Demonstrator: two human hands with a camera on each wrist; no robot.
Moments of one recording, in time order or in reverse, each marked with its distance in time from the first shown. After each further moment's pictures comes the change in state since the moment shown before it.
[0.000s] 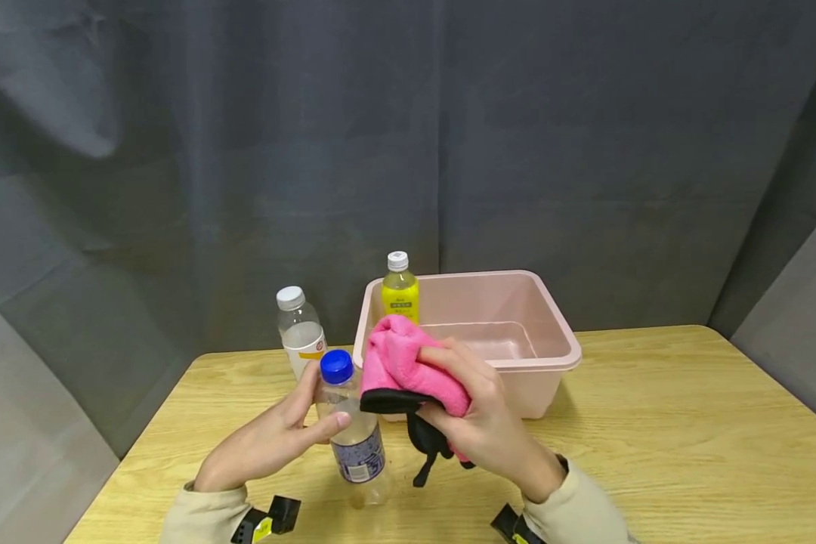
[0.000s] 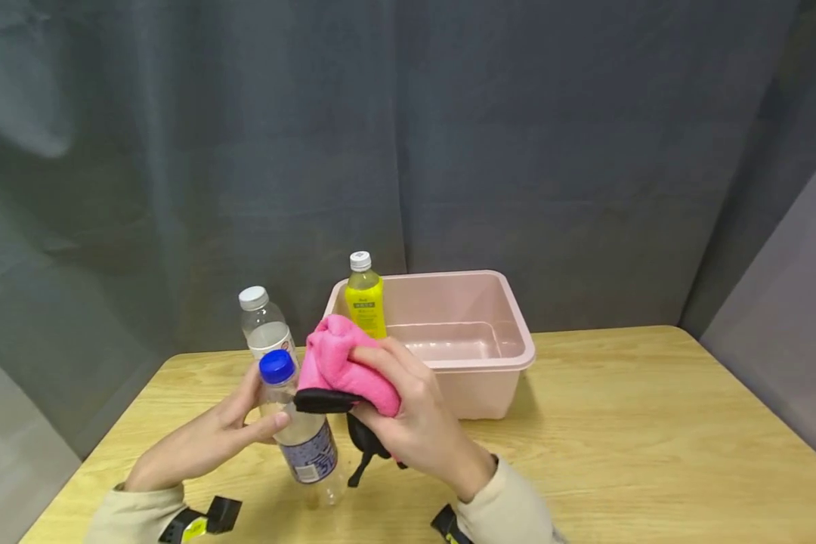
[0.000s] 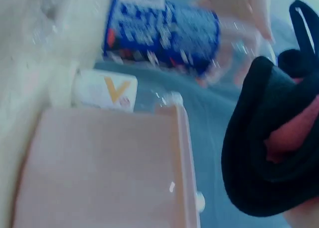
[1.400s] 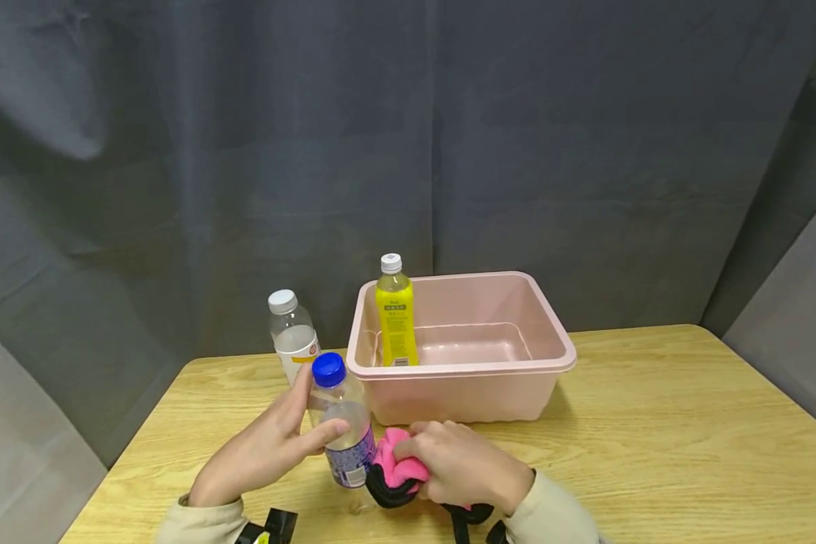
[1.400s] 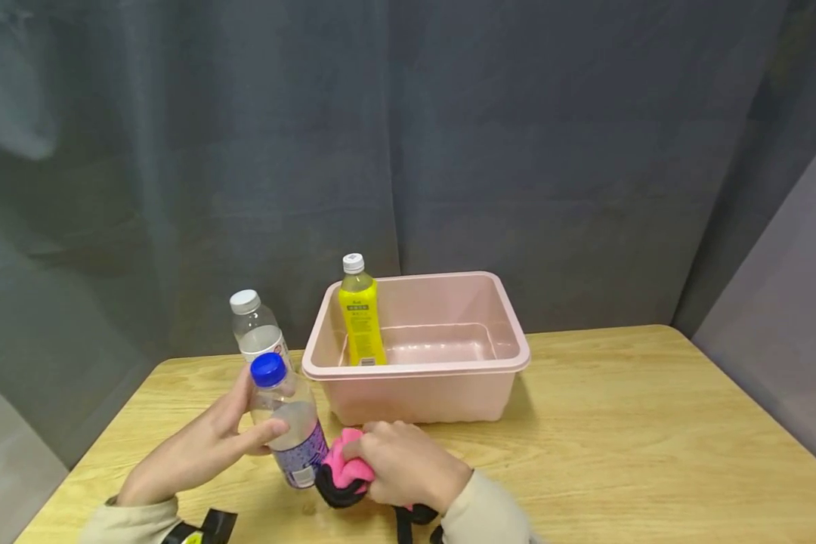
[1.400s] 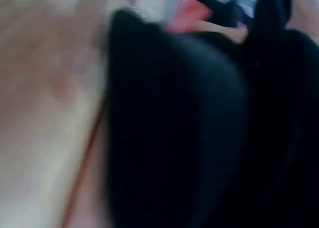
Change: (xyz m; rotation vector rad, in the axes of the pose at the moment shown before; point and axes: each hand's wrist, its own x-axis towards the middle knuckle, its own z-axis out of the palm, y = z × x) left_hand 0.002 0.001 0.006 -0.065 0.037 0.019; right_hand -0.034 0.015 0.017 -0.382 -0.826 0.317
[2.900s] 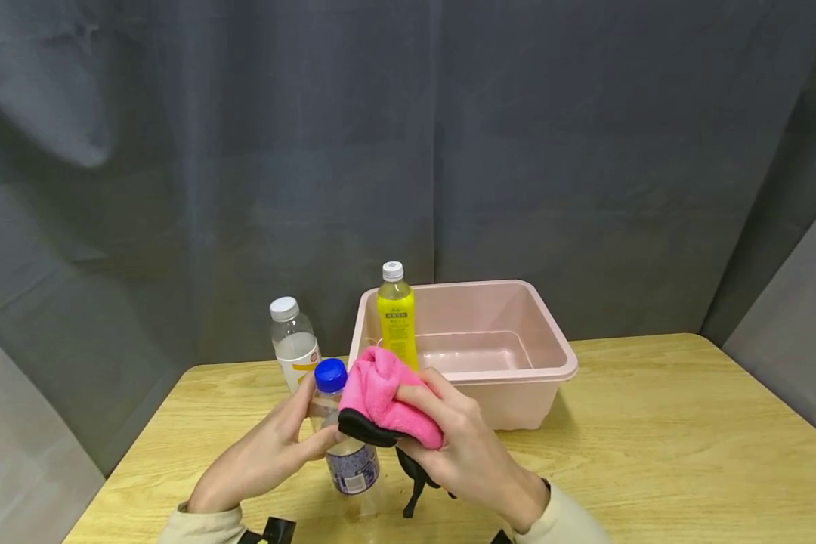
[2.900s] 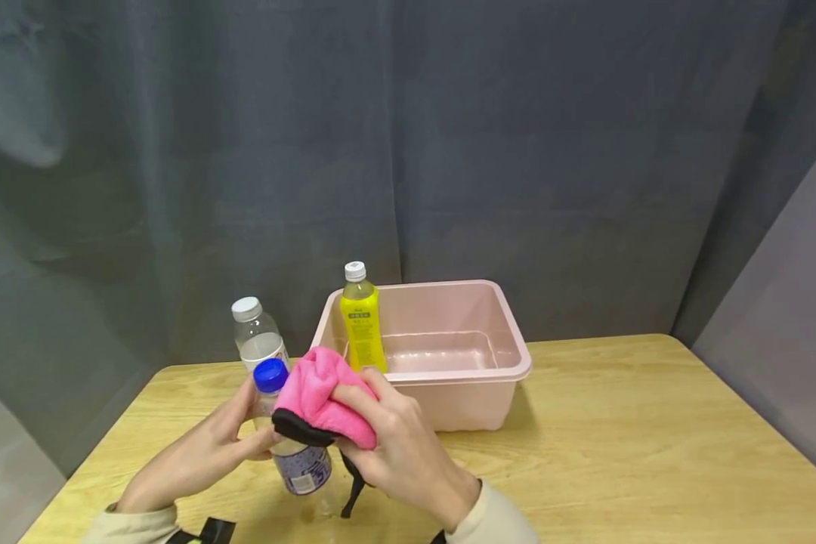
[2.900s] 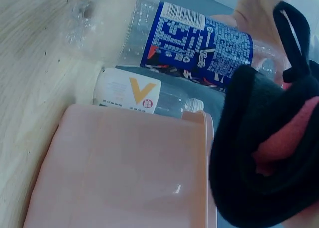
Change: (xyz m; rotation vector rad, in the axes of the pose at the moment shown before) left_hand 0.001 -0.007 -0.004 0.063 -0.007 0.108; right_hand 0.007 -0.014 -0.018 0.236 0.755 -0.264
